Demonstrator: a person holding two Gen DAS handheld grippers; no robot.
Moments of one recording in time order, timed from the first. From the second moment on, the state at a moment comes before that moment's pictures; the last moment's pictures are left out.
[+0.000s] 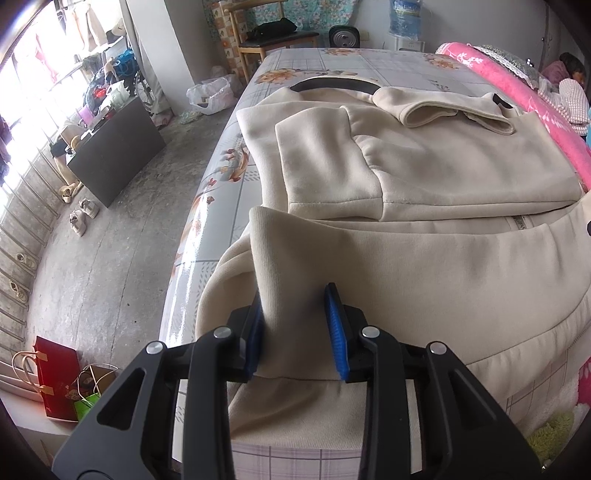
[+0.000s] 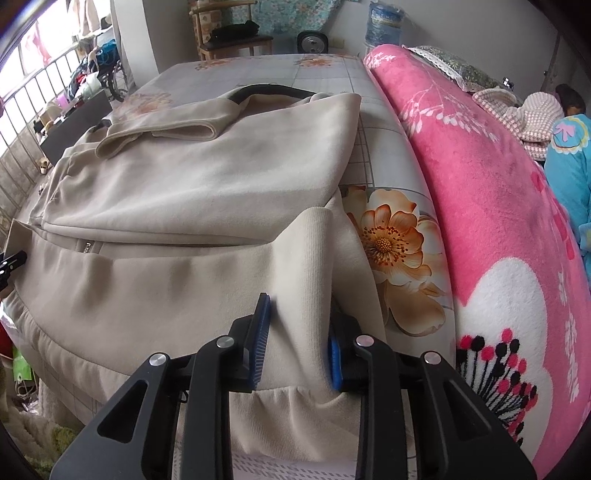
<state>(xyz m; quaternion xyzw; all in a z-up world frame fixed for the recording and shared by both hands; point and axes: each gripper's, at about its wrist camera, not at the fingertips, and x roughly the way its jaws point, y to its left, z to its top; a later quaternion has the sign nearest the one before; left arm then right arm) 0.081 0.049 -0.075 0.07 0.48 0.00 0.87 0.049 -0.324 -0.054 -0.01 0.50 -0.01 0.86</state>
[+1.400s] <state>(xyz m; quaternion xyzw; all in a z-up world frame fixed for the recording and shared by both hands) 0.002 0.067 0.013 0.08 0.35 -0.04 0.93 -0.020 -0.317 0.046 0.03 0.37 0.00 0.93</state>
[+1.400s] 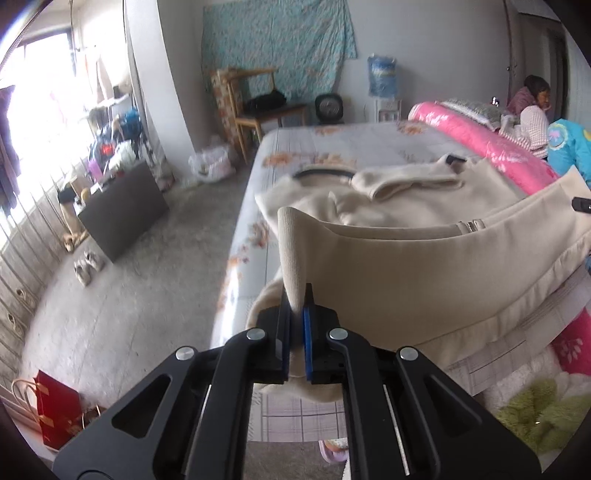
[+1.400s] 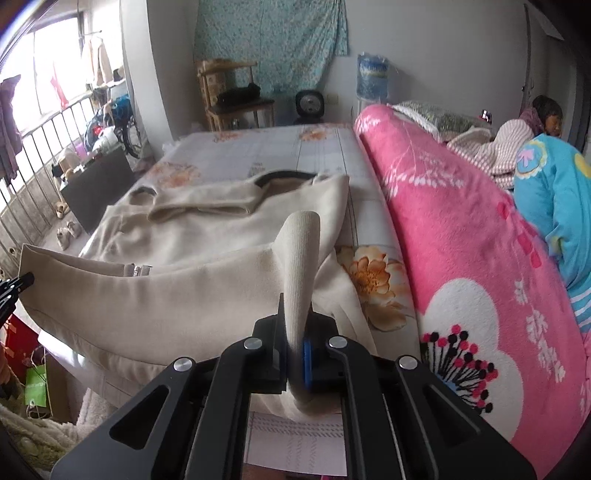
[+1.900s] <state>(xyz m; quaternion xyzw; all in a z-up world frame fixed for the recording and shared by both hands) 0.239 0.084 0.039 0.00 0.37 -0.09 0.92 0.195 -0.352 0.063 0.06 0.34 0.01 0.94</state>
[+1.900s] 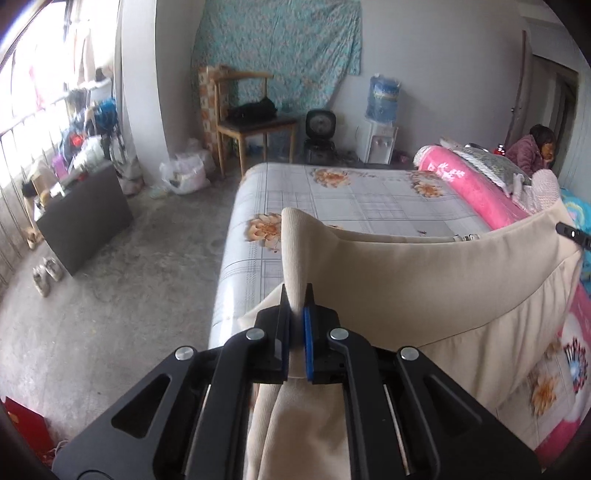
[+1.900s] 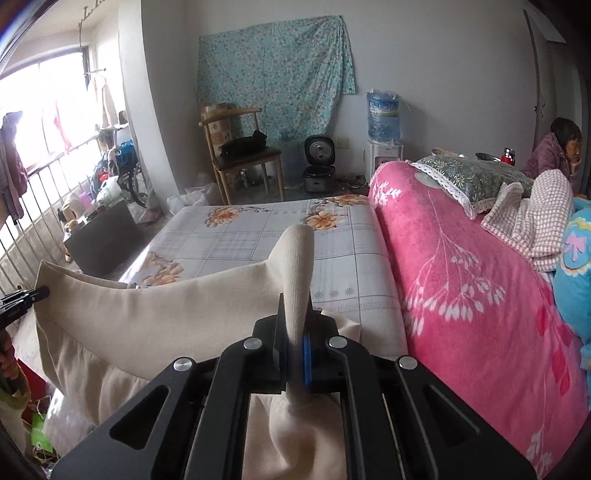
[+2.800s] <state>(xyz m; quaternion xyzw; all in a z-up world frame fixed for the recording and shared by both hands) 0.174 0.086 -0.059 -0.05 0.49 -0.14 0.86 0.094 -0.333 -0.053 -0.04 0.49 0.06 0.87</state>
